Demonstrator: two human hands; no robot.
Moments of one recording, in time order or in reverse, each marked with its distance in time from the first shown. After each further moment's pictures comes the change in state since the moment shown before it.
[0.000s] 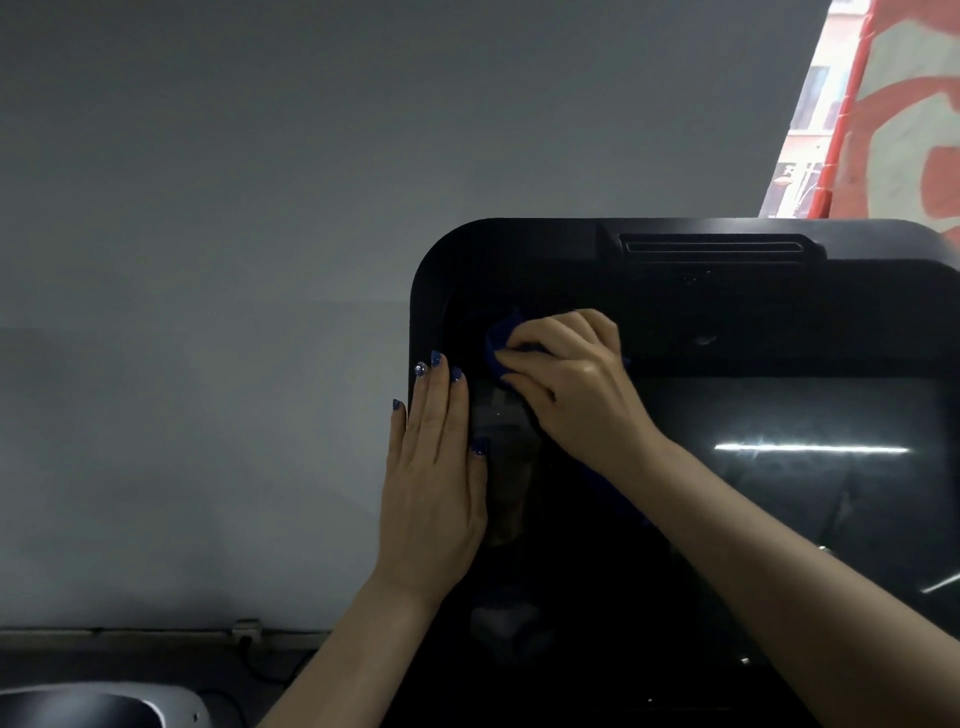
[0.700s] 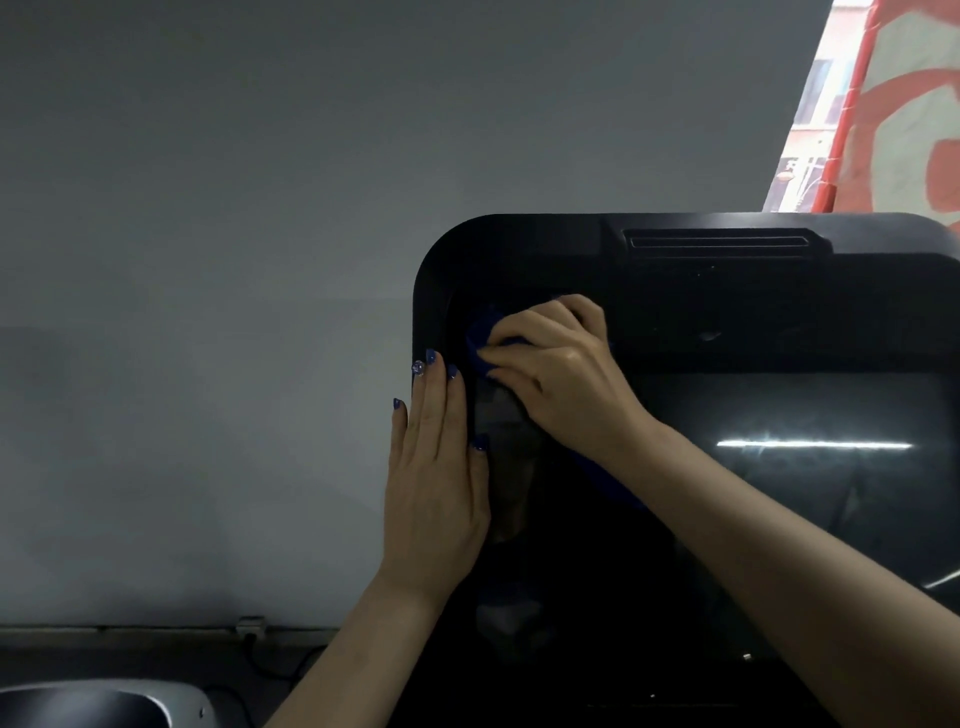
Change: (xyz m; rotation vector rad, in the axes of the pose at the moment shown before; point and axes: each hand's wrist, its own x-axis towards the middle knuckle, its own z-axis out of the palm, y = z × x) left_hand -0.001 0.001 0.000 -0.044 0.013 -0.048; right_hand 0.012 -0.001 0.007 0.034 0.005 -0.072
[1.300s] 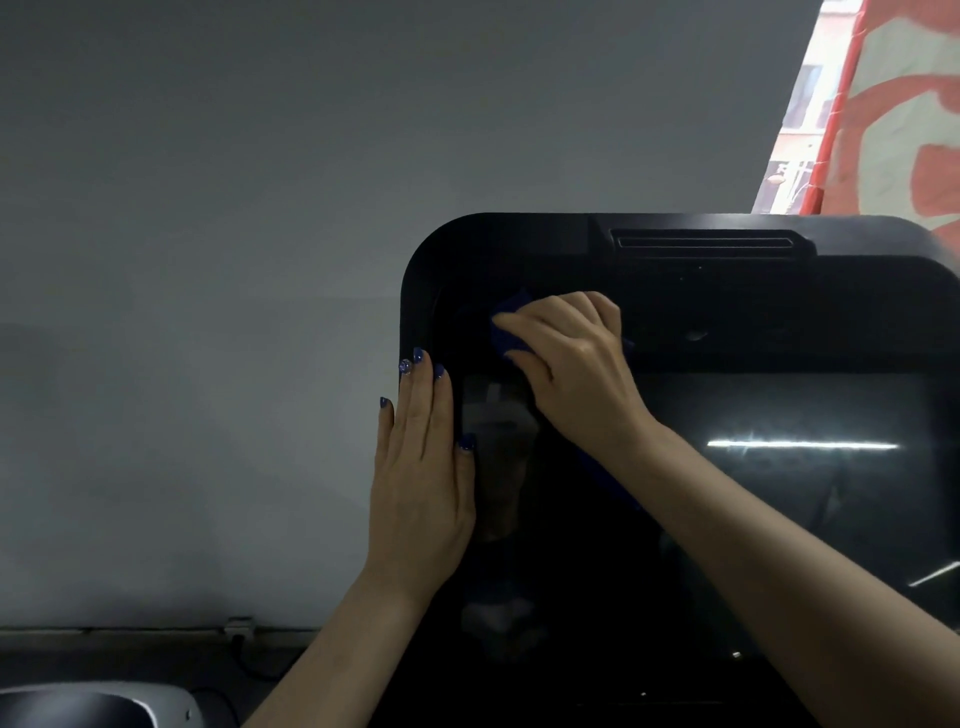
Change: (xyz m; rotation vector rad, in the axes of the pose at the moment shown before) left_hand -0.001 -0.003 0.002 0.013 0.009 0.013; right_hand -0.007 0.009 -0.009 -0.048 0.053 0.129
